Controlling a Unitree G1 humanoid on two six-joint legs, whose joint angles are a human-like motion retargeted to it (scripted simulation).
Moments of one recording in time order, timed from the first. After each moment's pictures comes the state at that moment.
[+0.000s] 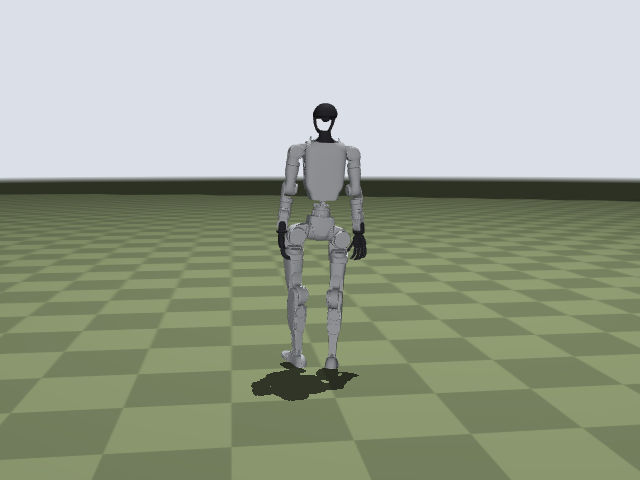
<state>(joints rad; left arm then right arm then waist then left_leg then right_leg) 0.02 0.14 -0.01 1.58 0.20 0.07 -0.16 0.00 -0.13 0.16 1.59 -0.56 0.00 0.06 -0.05 -0.08 -0.05 0.00 -0.06 0.27 0.01 -0.12 0.02 0.05 -0.09 -0.36 0.02 0.09 0.02</state>
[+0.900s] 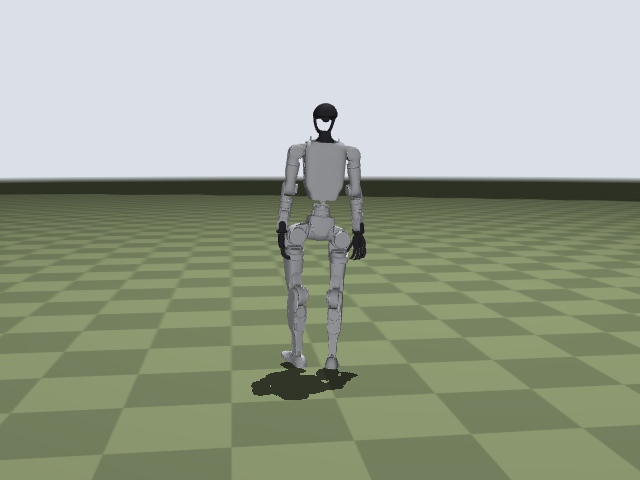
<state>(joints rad) 0.02 0.14 -0.01 1.58 0.19 0.07 -0.15 -0.01 -0.12 0.16 1.59 -0.57 -0.01 0.06 -0.05 -0.07 -0.05 0.00 -0.06 0.27 0.01 -0.12 0.02 0.06 -0.09 -0.36 0.02 0.08 0.02</state>
